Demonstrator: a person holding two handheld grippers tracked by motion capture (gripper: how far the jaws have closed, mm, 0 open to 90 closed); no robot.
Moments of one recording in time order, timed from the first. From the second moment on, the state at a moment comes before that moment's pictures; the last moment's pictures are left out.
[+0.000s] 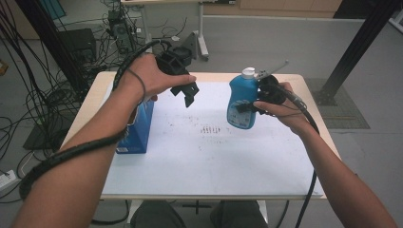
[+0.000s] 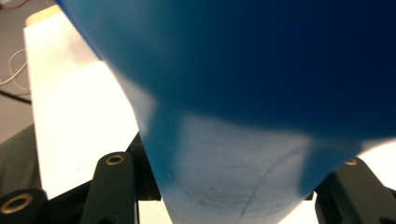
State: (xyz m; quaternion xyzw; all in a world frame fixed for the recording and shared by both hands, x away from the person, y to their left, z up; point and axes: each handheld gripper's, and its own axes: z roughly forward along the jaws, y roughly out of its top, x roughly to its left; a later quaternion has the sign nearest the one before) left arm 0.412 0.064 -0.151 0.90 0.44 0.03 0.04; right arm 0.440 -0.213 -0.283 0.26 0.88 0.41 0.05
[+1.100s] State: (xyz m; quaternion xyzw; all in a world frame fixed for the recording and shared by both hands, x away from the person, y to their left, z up) left arm 0.416 0.057 -0.107 0.98 0.20 0.06 0.04; right arm 0.440 -0.084 -0.278 0.08 0.91 0.41 0.01
